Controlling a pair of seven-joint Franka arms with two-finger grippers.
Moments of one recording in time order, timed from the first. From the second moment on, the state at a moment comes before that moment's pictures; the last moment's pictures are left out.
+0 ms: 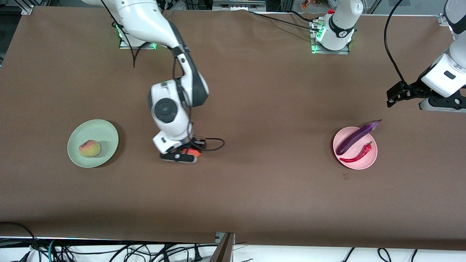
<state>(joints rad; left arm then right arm) 0.03 -0.02 -0.05 -1.75 0.03 1.78 0.03 0.83 0.72 -0.50 -1.47 0.37 2.12 0.30</state>
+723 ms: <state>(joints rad) 0.03 -0.02 -0.05 -1.75 0.03 1.77 0.03 0.51 0.70 -0.61 -1.55 0.37 1.86 -0.39</state>
